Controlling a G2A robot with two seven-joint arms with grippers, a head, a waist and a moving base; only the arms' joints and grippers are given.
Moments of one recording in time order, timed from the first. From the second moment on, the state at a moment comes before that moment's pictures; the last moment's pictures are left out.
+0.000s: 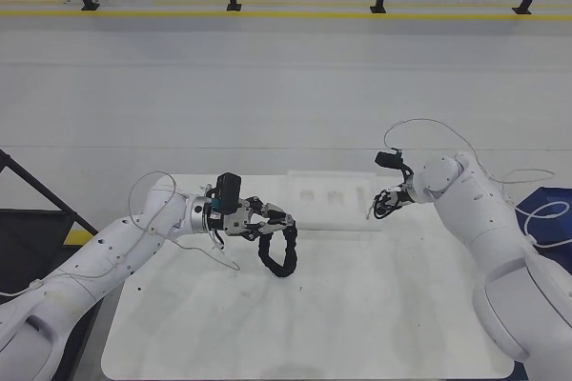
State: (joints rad) left arm 0.53 -0.90 -0.42 -1.18 1.33 -0.94 0.87; right arm -0.25 -1.35 0.63 -0.24 -0.26 -0.33 1.08
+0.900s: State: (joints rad) left arm 0.53 -0.90 -0.42 -1.18 1.33 -0.94 0.87; right arm -0.26 -1.34 0.66 -0.26 -0.30 -0.33 1.08
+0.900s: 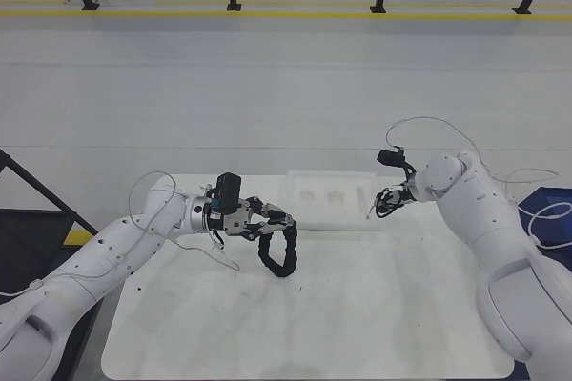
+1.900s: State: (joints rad) left arm 0.53 -0.90 -0.42 -1.18 1.33 -0.94 0.87; right arm -0.28 -1.32 0.70 -0.31 -0.32 -0.33 1.09
